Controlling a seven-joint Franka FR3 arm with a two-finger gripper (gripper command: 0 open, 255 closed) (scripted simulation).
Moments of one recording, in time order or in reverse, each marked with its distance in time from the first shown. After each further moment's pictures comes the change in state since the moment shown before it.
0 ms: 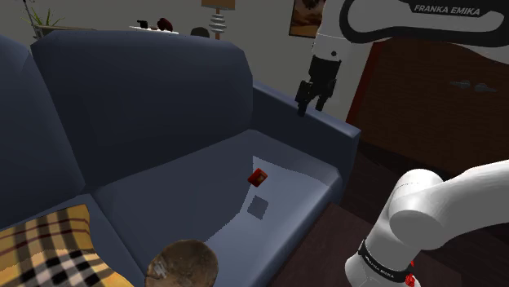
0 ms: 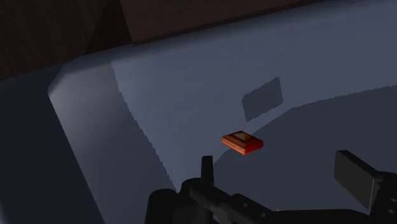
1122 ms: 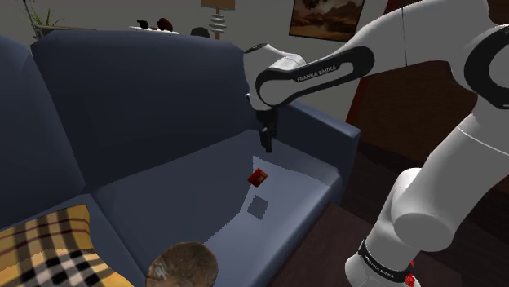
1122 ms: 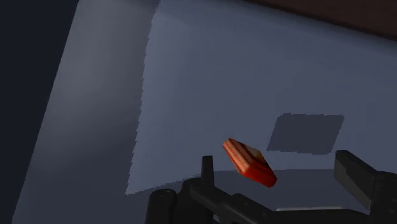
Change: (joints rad) arm 0.086 0.554 0.042 0.078 -0.235 0.210 -0.330
